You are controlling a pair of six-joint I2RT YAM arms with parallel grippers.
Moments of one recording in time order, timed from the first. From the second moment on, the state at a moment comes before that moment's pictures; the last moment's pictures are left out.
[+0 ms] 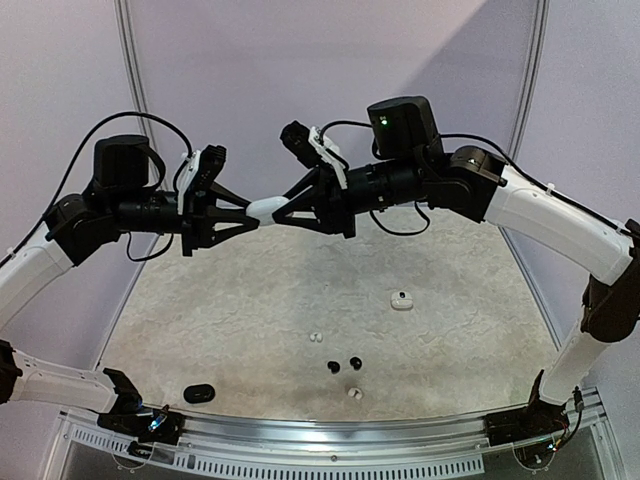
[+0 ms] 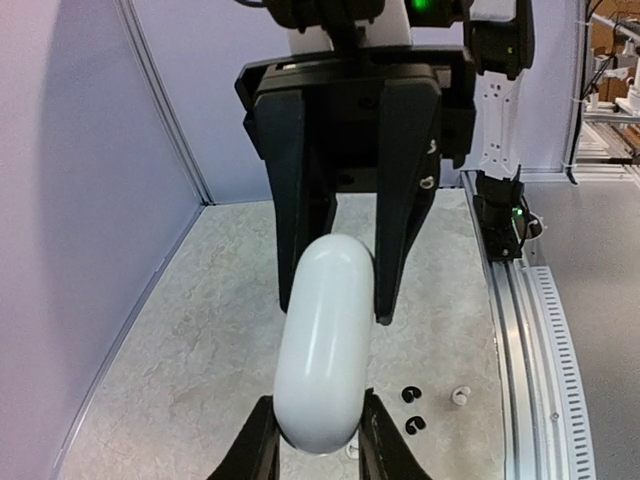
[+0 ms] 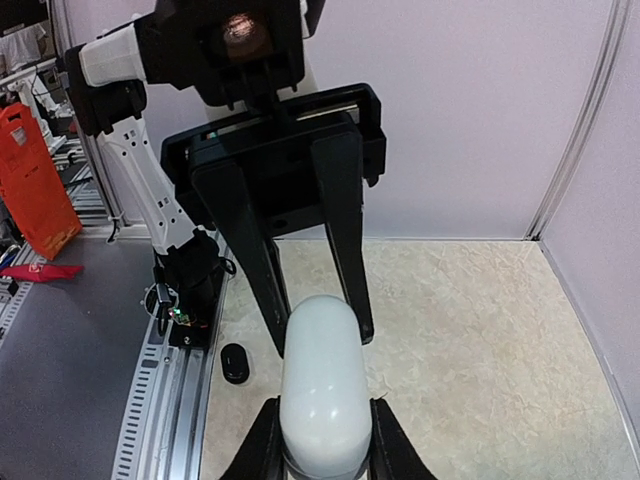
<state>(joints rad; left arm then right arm) -0.66 1.09 1.21 -0.44 0.64 0.40 1.01 1.70 1.82 -0.46 -0.49 -0.18</state>
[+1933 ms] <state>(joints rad) -0.69 1.05 0.99 0.31 0.71 -0.19 0.99 1.63 1.52 0.26 -0.65 0.15</state>
